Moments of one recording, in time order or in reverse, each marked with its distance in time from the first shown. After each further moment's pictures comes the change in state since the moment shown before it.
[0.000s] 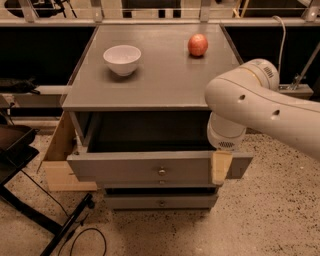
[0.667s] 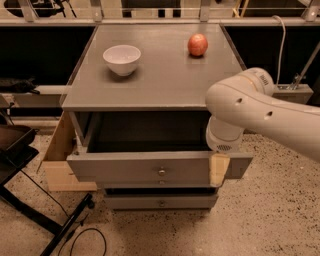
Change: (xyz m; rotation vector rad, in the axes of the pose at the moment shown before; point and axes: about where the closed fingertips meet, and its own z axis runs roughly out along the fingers) arm 0.000 -0.001 0.029 -0.043 -0.023 0.002
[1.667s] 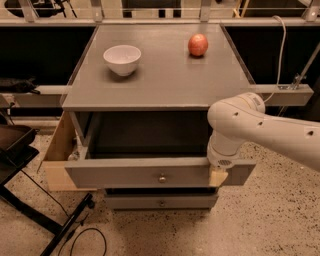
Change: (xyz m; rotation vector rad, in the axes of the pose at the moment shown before) arm 0.018 0.030 0.079 -0.189 -0.017 -0.019
